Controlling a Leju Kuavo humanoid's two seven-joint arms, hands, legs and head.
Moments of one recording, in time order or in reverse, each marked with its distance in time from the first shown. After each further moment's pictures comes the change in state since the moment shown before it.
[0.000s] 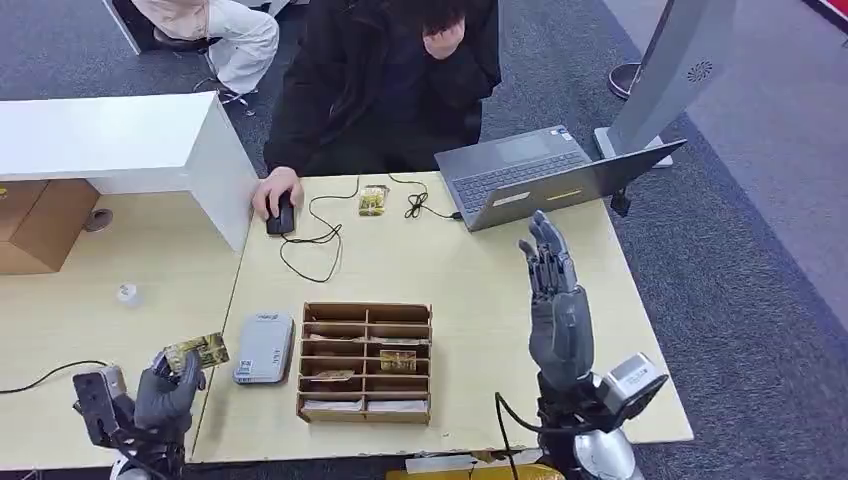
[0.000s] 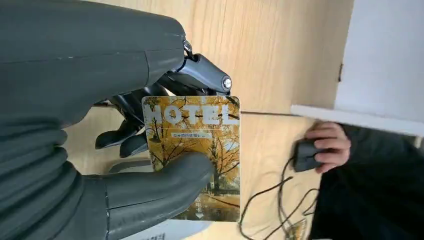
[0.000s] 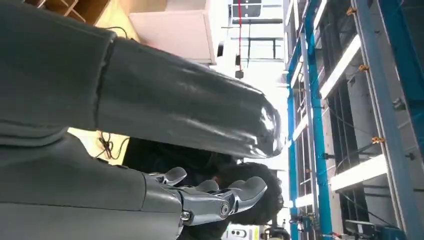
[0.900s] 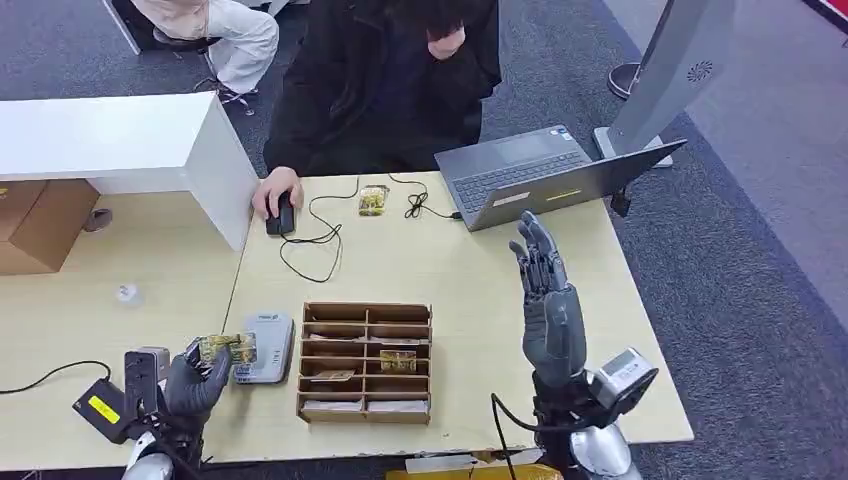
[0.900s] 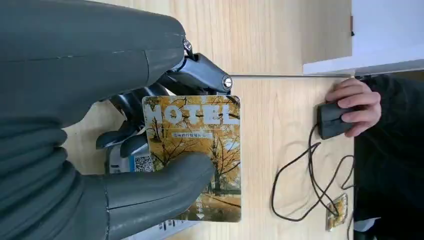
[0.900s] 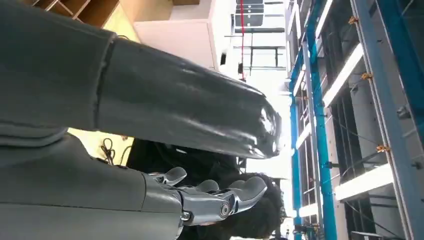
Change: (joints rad) left arm -0.040 0.048 -0.120 0.053 -0.111 0.049 0.018; right arm -0.012 0.001 0.010 0.024 -0.009 0.024 0.003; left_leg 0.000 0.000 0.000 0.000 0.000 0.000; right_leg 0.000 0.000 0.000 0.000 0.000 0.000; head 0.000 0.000
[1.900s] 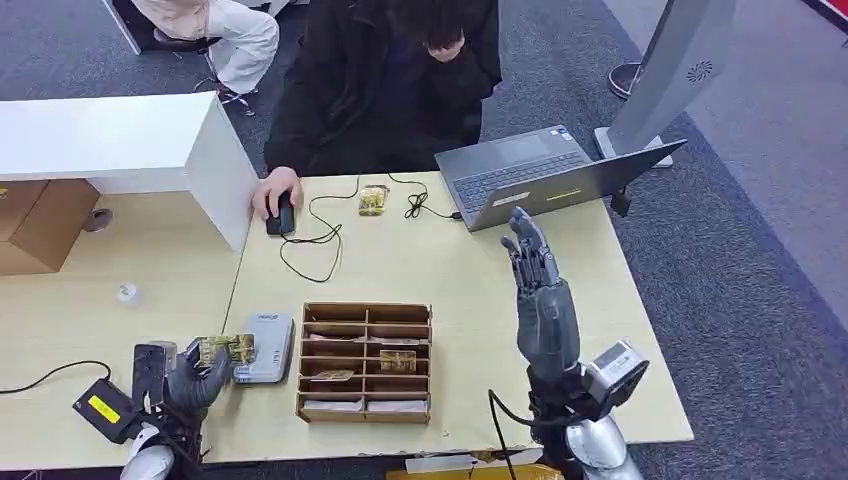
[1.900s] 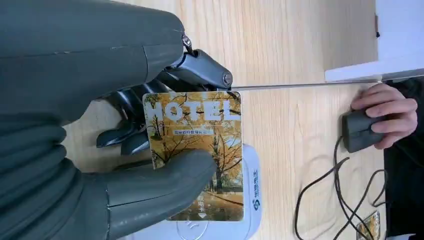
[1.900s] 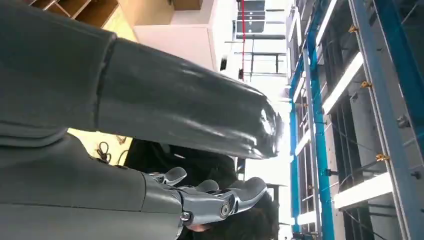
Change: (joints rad) left arm -0.064 0.028 -0.002 0.132 -0.009 0.005 -0.016; right arm -0.030 0.001 0.014 0.018 0.004 0.011 0.005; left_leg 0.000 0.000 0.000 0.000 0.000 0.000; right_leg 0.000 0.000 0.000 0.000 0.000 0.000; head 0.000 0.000
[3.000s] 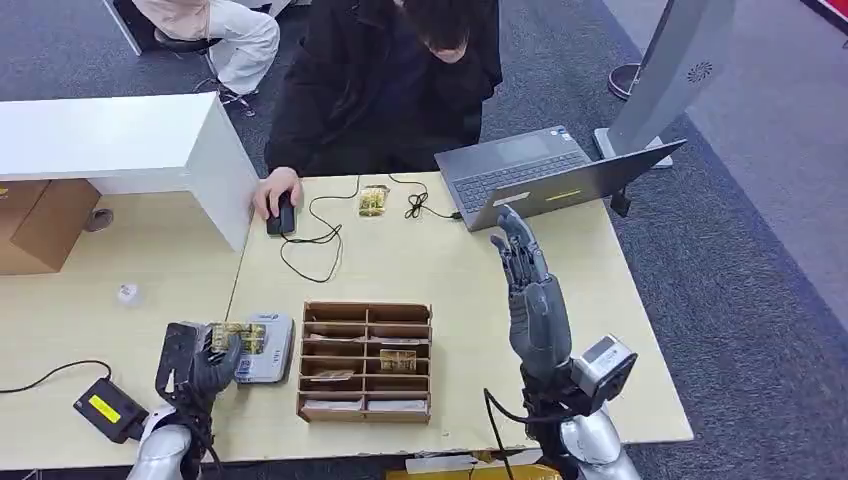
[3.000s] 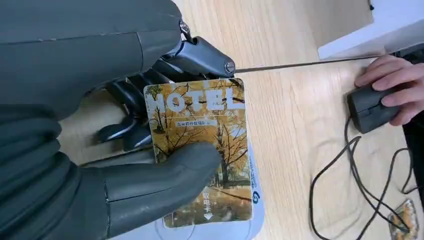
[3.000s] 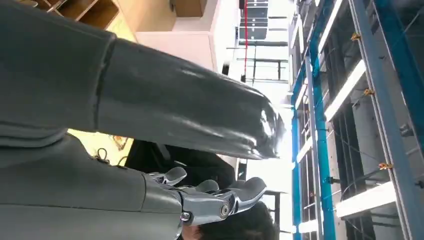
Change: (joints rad) left arm -0.088 0.011 -0.061 0.091 -0.152 0.105 0.055; right arm -0.023 0.000 0.025 0.011 -0.002 0.000 0.018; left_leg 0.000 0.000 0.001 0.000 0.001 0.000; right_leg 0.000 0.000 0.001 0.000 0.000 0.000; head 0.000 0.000
